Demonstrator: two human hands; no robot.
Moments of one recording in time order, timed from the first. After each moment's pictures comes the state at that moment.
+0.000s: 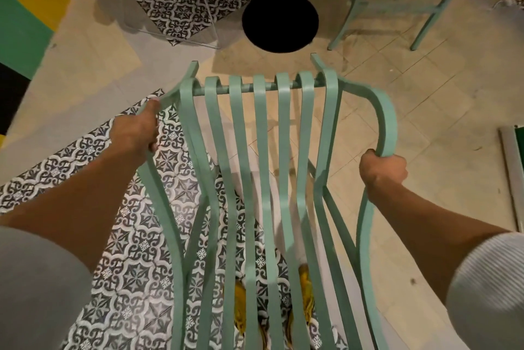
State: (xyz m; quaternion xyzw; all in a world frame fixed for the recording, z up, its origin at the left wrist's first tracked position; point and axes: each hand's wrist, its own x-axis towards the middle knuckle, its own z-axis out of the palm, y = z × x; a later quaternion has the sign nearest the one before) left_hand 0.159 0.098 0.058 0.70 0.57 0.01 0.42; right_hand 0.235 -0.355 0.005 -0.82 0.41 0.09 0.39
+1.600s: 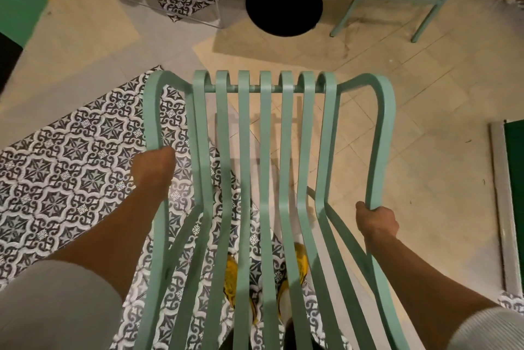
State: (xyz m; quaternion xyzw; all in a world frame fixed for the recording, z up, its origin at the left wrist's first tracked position) left_hand 0.034 0.051 -0.023 0.65 0.61 -0.04 0.46; right_hand 0.085 -0.418 -0.040 -0.86 0.39 0.24 0.24
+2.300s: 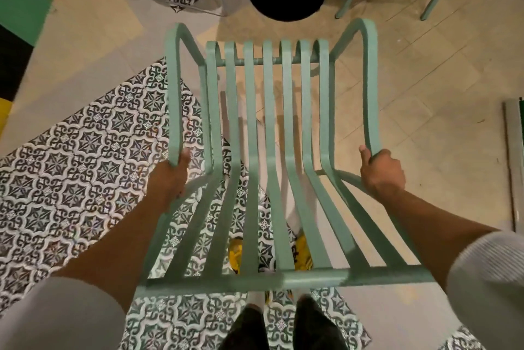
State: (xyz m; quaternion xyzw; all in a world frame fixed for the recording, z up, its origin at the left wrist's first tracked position) left_hand -0.033 0.030 -0.023 0.78 0.48 -0.12 0.38; right_hand 0.134 -0.402 -0.028 -0.96 0.15 0.20 0.10
